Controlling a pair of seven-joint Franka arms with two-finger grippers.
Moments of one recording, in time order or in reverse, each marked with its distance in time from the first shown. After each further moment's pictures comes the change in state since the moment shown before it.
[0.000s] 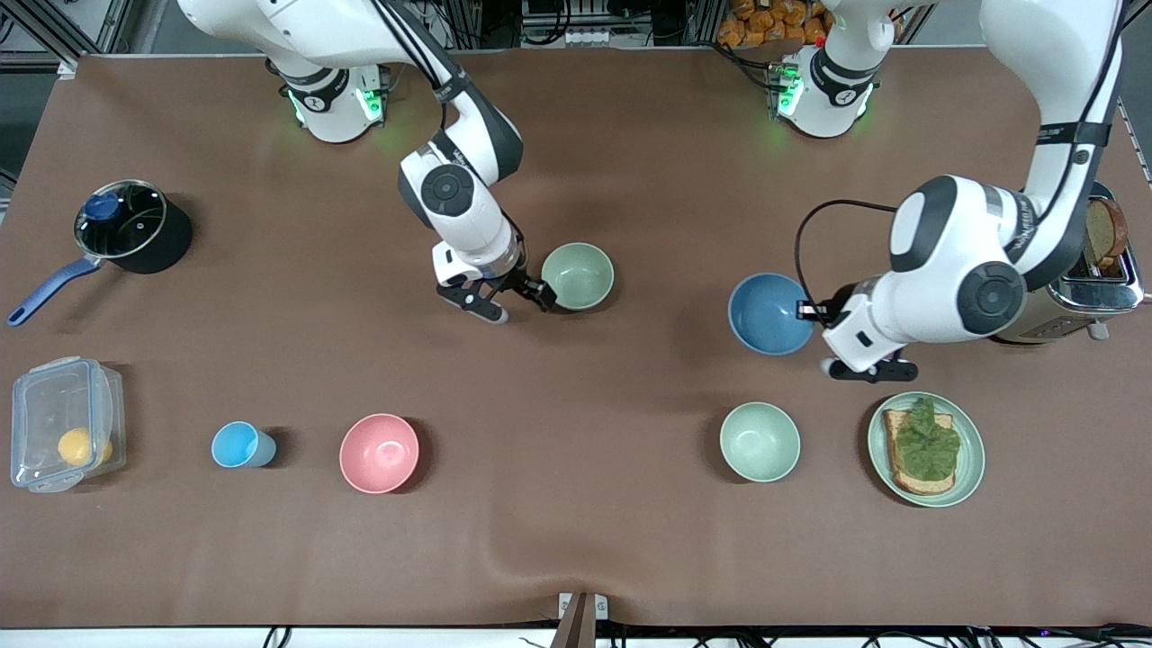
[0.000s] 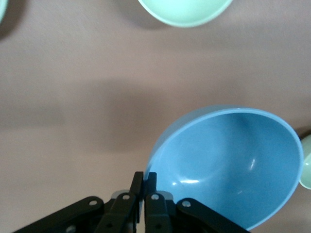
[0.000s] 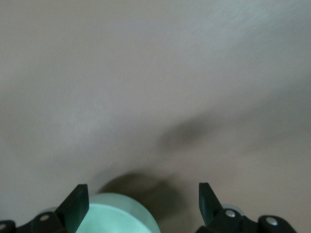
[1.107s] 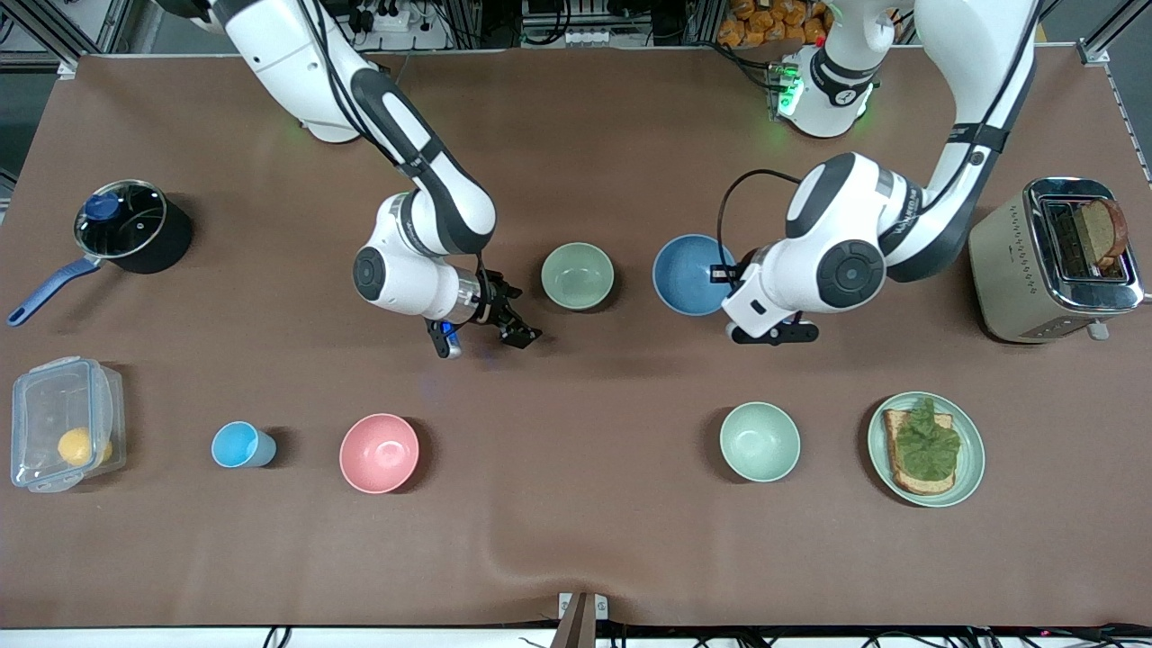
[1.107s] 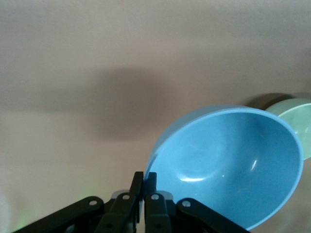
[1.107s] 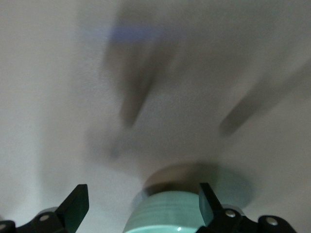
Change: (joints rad) left arm -0.117 0.024 -0.080 -0.015 -0.047 -0.030 -0.227; right arm -0.117 0.148 0.036 0.068 0.739 -0.024 -0.150
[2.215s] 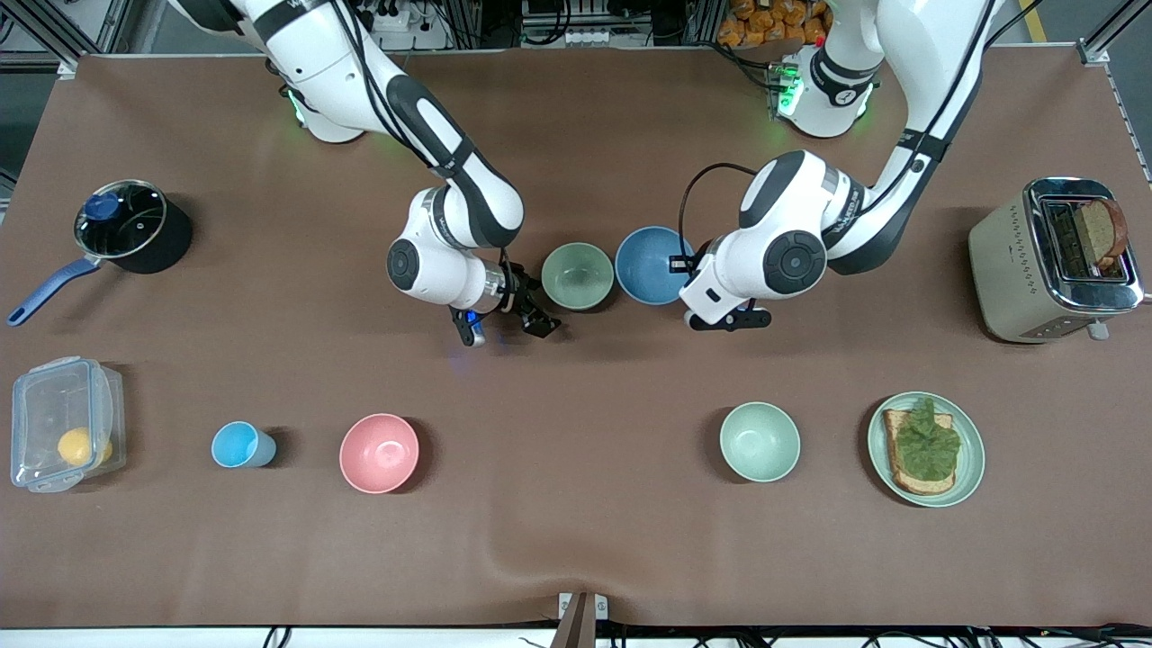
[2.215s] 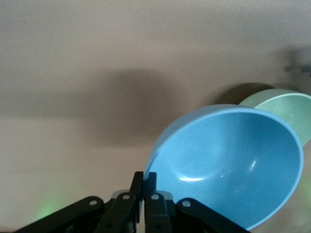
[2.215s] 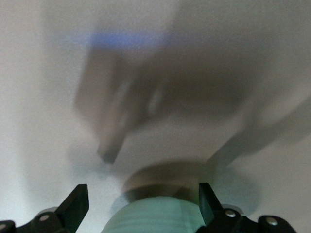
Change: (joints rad) left arm -0.080 0.021 -0.001 -0.076 -0.070 0.139 -0.066; right arm 0.078 0.043 0.001 -0.010 0.063 0.063 -0.029
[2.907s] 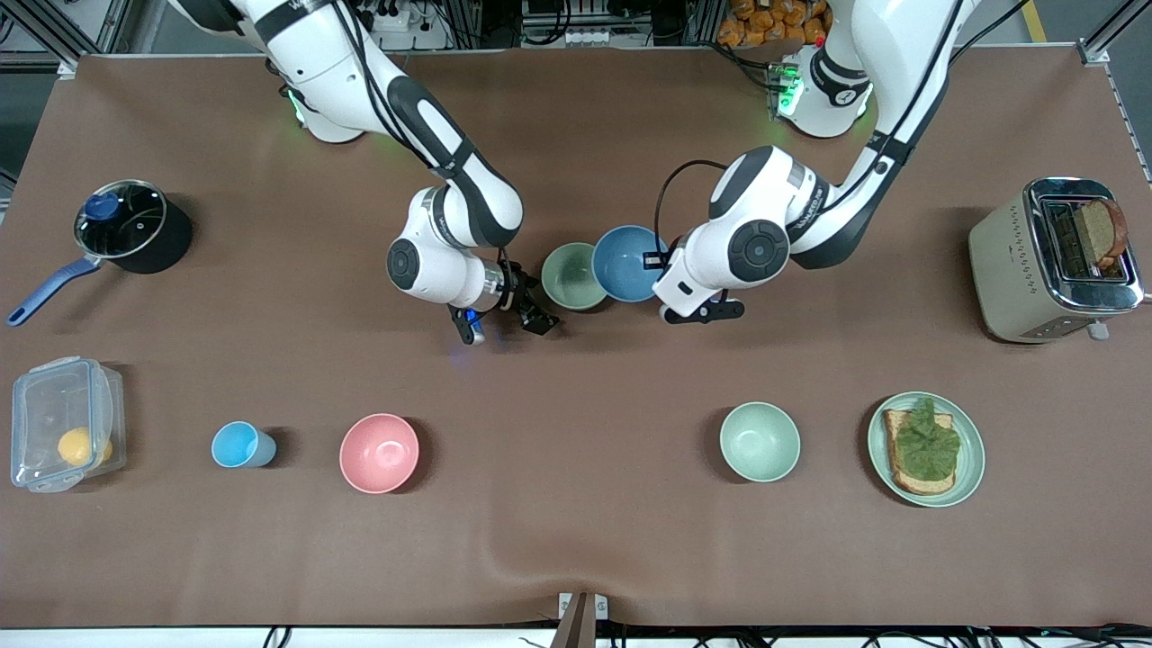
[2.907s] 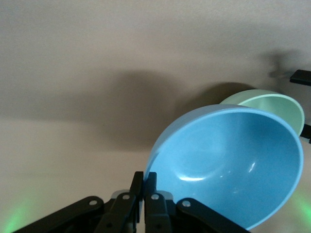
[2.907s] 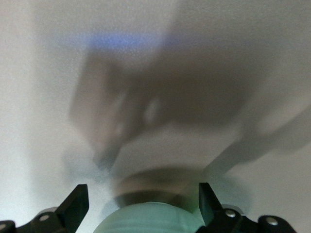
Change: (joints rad) left arm -0.069 0.023 0.000 -0.007 -0.017 0.074 -0.101; right arm 0.000 0.000 0.001 -0.010 0.000 -0.001 -0.014
